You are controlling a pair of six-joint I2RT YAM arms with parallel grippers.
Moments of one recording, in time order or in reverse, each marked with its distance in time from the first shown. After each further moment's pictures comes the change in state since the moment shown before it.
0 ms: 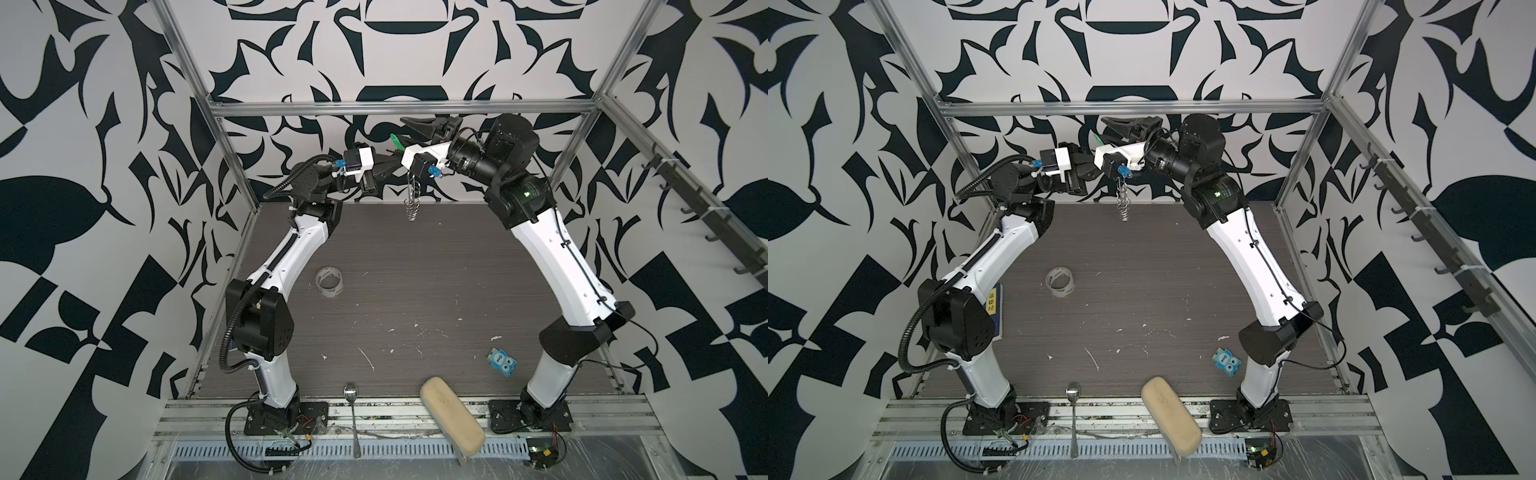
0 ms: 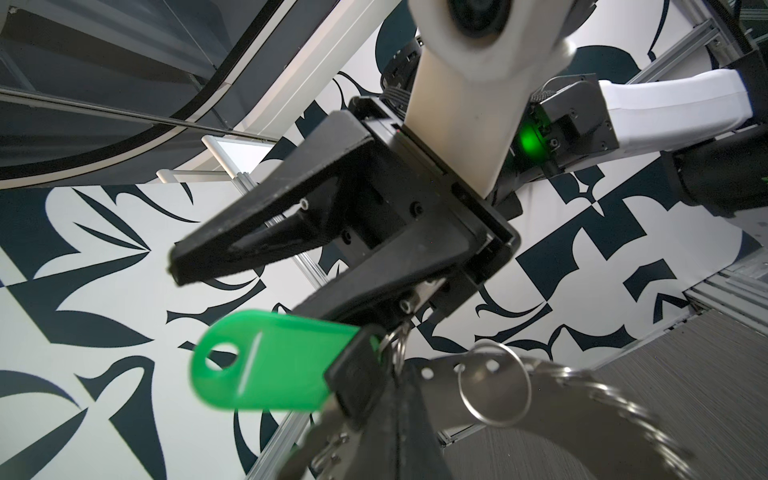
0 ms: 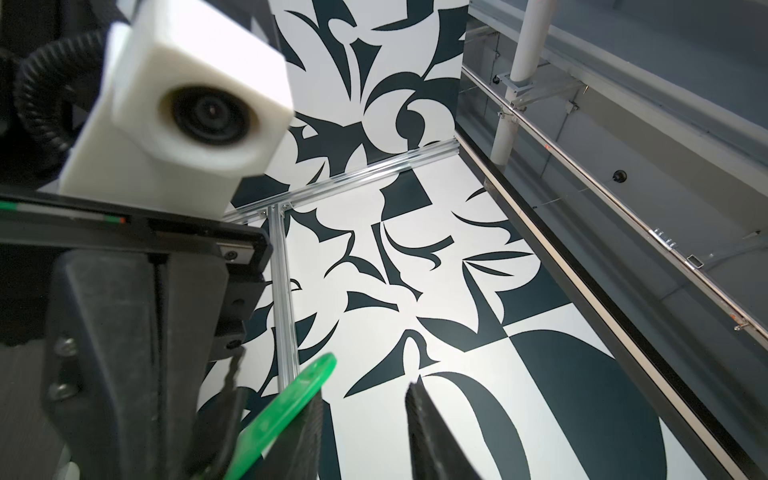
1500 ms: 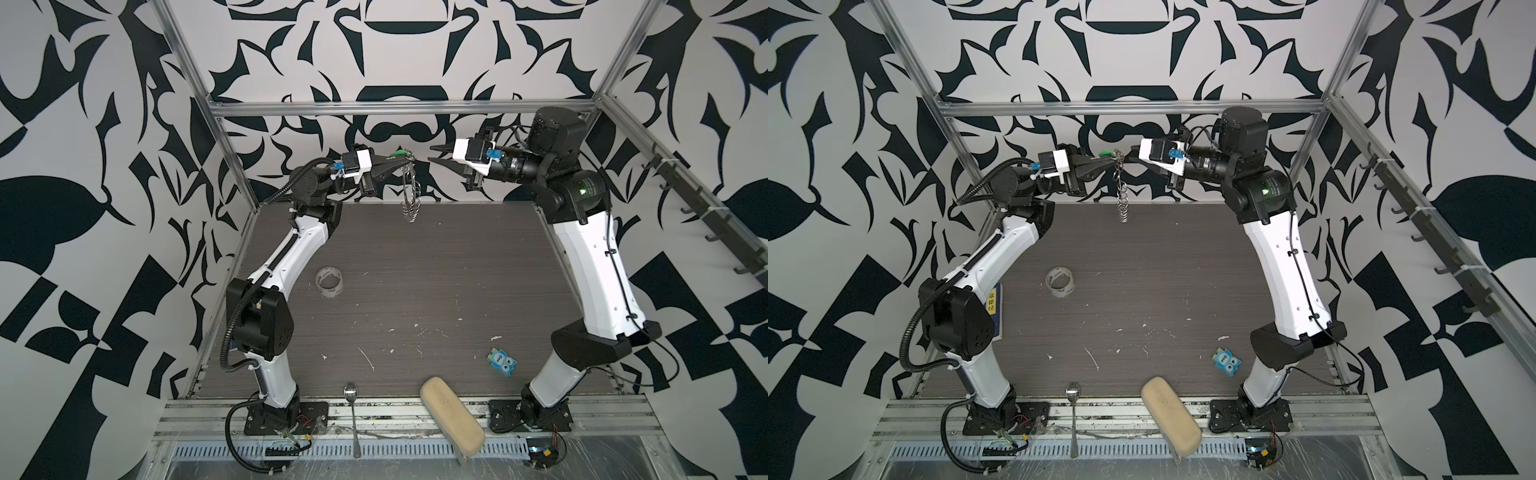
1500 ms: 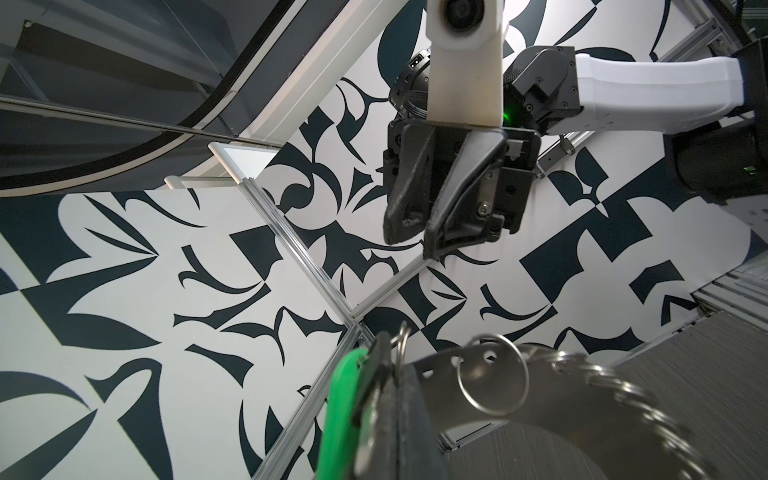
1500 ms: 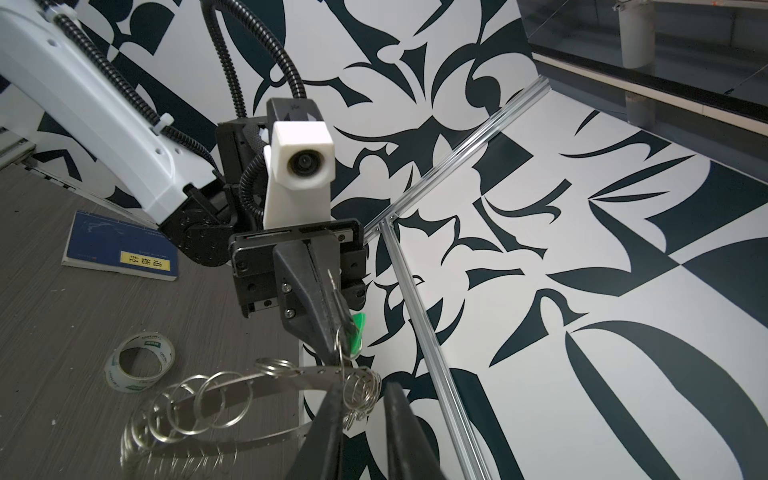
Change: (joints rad) left arm 0.008 0.000 -0.024 0.053 -0.008 -0.018; right arm -0.159 -0.063 0.108 -0.451 -0.317 0.310
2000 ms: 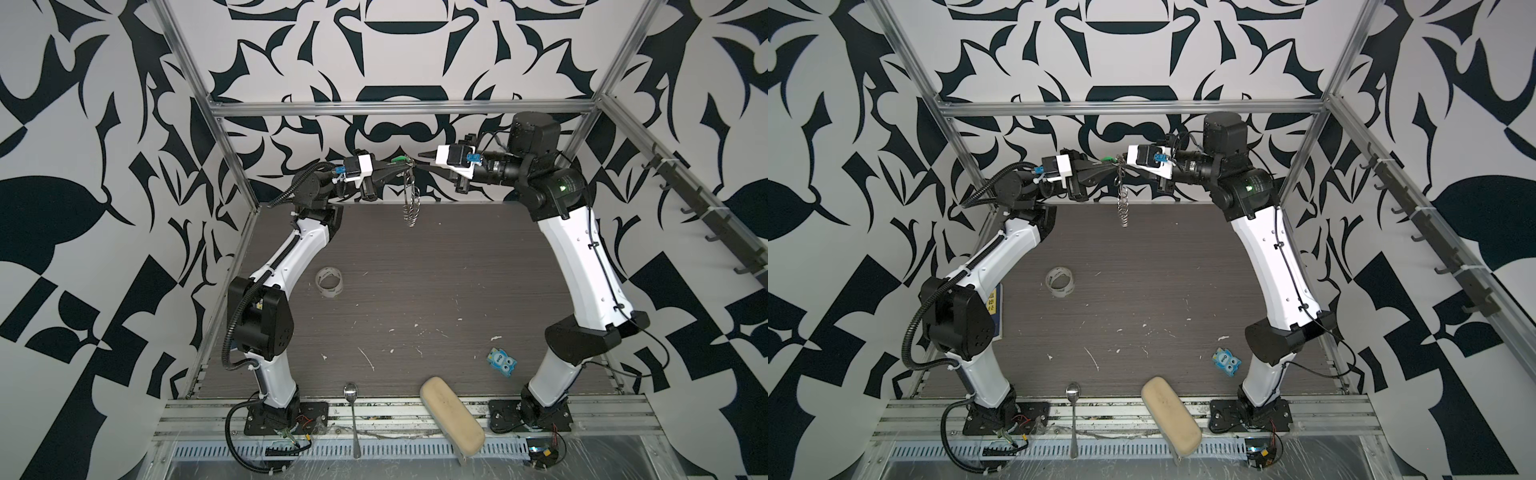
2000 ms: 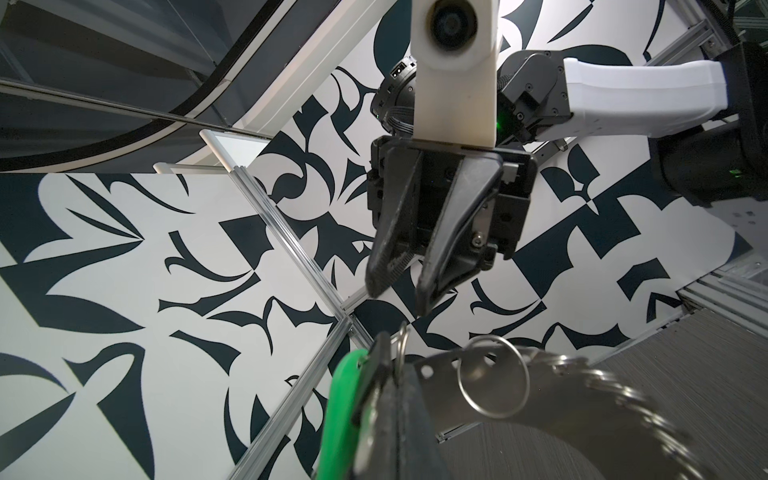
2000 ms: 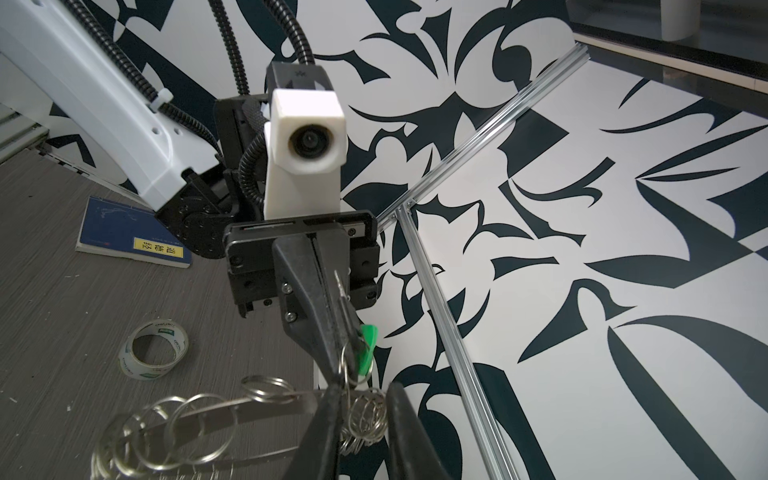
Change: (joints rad) left arm 0.000 0.000 -0.049 0.034 0.009 -0.015; right arm 0.036 0.048 -0.011 -0.014 0.036 -0.035
